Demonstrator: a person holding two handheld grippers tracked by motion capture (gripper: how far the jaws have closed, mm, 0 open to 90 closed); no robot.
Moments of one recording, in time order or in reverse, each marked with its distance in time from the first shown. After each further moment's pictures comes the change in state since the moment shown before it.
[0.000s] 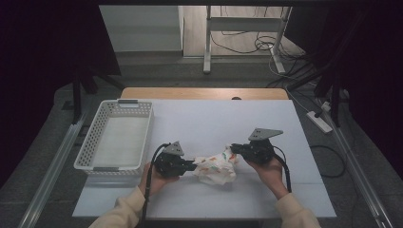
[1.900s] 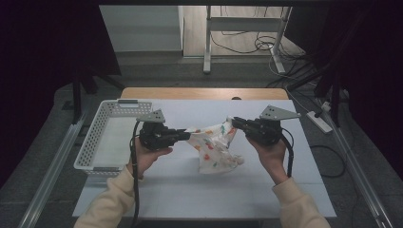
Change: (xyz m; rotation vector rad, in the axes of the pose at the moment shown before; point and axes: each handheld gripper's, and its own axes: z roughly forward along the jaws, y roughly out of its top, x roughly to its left) left arm 0.019 0.060 -0.082 -0.267 -0.018 -0.051; right arm 0.006 0.075 -0.041 -0.275 -0.061 -0.014
